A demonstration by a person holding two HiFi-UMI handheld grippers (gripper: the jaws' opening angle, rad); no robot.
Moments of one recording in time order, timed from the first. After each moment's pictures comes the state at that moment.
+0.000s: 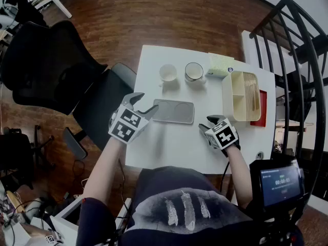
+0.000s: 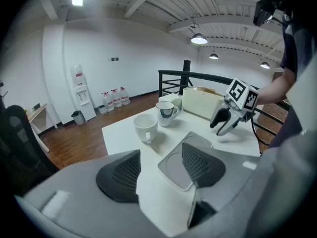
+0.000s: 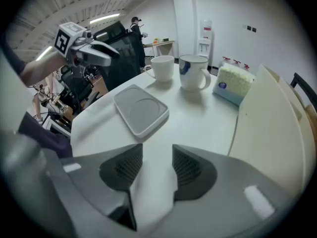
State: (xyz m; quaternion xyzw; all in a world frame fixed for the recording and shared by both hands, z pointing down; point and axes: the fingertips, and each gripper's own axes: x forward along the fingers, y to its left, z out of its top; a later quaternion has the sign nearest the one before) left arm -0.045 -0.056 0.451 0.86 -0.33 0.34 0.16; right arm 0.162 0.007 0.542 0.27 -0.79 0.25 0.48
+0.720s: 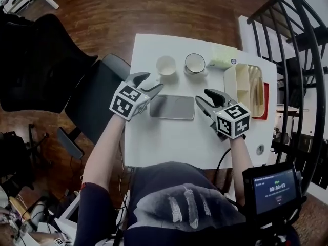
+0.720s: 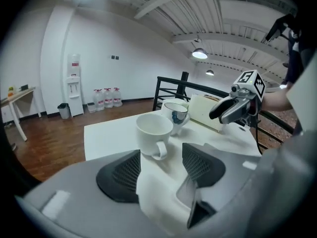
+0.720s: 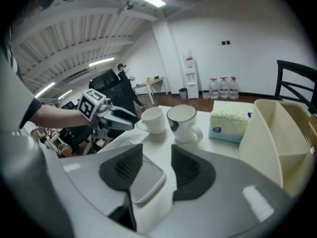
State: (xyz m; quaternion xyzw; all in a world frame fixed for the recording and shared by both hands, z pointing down) left arm -0.031 -0.141 0.500 0.90 -0.30 0.25 0.20; right arm 0.113 -0.092 0.470 0.35 -0.86 0.26 0.27
